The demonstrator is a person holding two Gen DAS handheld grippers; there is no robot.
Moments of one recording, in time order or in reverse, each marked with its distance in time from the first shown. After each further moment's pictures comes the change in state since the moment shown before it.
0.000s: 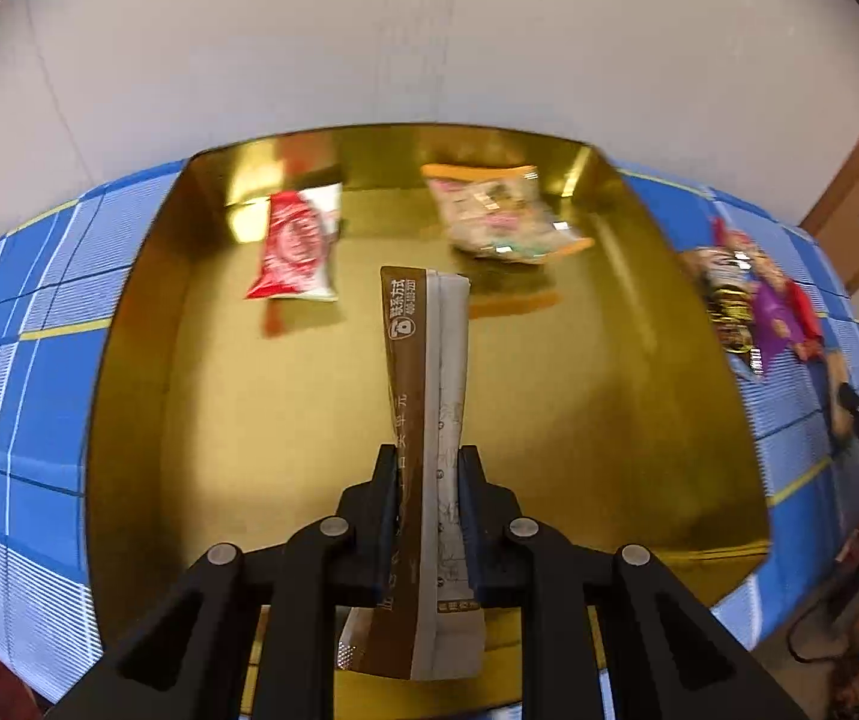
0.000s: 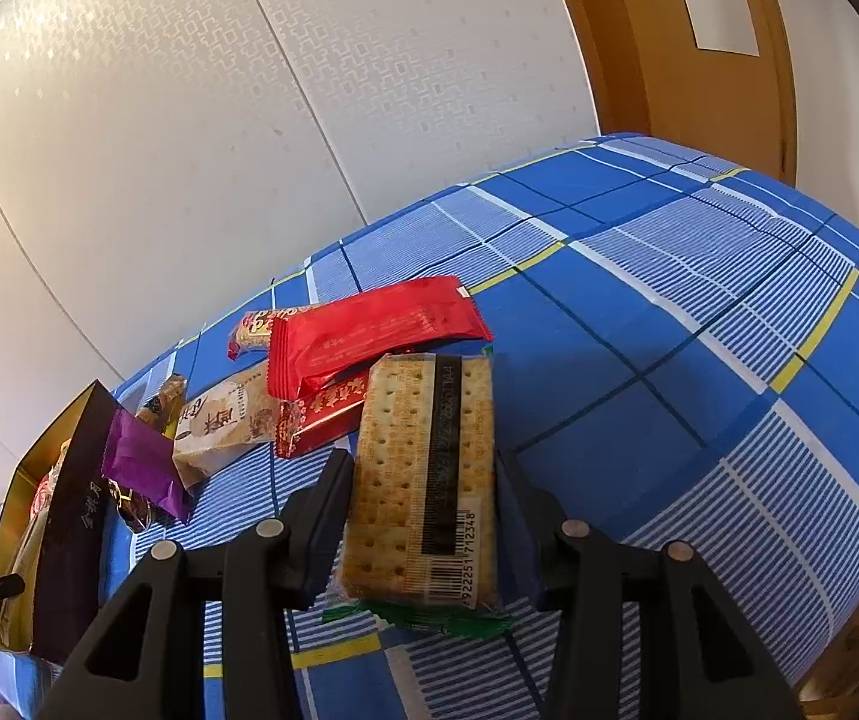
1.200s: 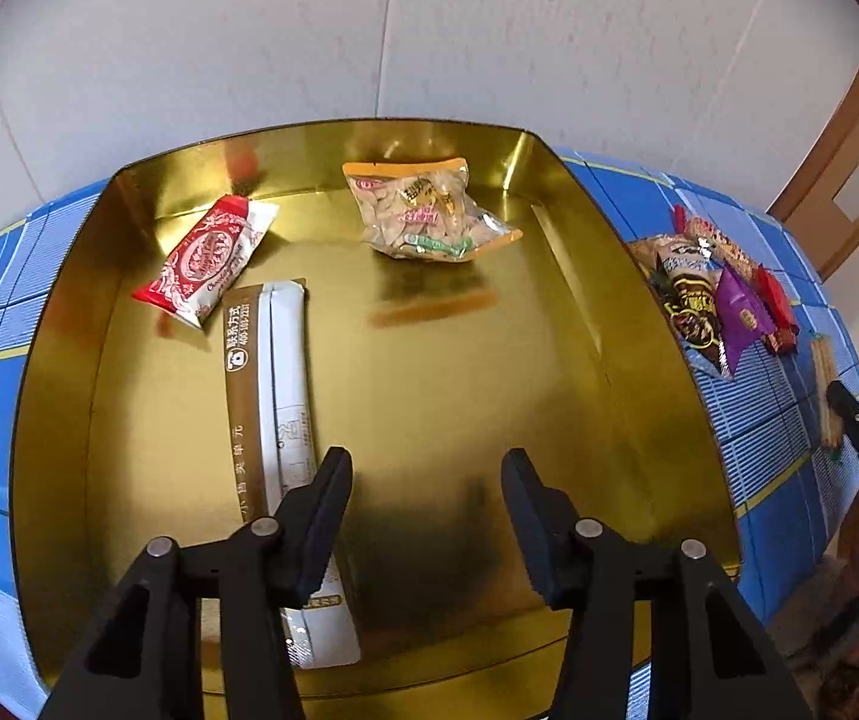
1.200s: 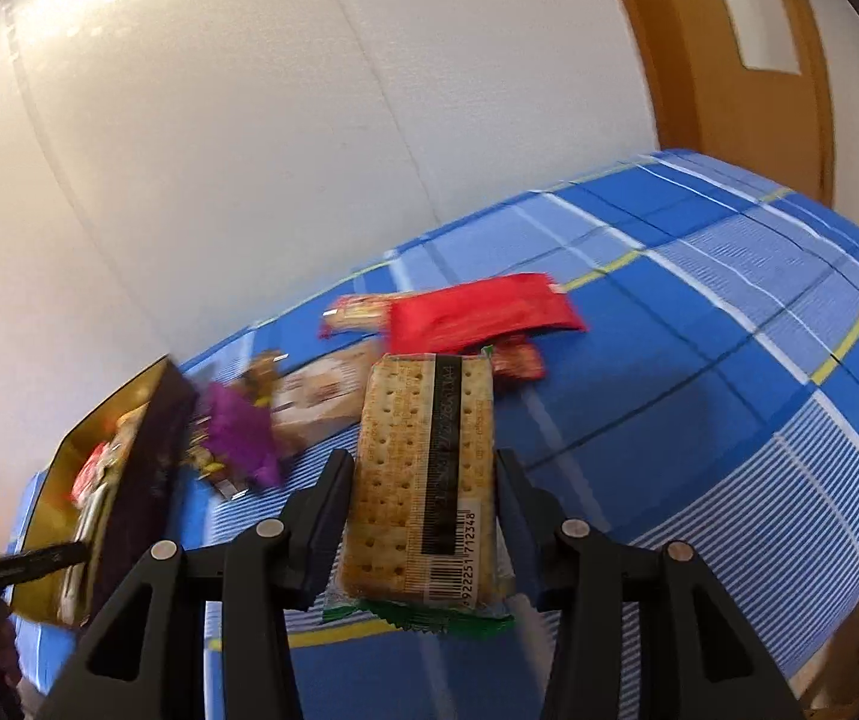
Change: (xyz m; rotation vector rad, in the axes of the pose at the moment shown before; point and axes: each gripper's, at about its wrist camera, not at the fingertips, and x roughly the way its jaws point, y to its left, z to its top) left arm 0.013 -0.034 0.005 0.055 -0.010 -0.080; right arm -0.030 0.054 -0.017 -0.092 -0.002 0.130
